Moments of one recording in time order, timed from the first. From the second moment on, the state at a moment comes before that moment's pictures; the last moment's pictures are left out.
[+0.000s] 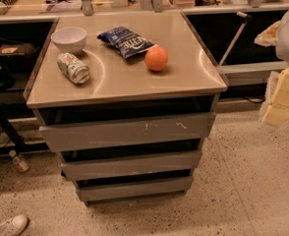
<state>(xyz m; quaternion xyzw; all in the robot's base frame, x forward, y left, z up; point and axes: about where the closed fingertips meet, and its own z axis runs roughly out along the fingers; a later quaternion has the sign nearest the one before) 0.438 -0.216 0.979 -0.60 0.78 -0.04 0.16</state>
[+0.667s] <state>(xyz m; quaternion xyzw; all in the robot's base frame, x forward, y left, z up) 0.434 -0.207 0.948 -0.60 0.78 -0.02 0.16</state>
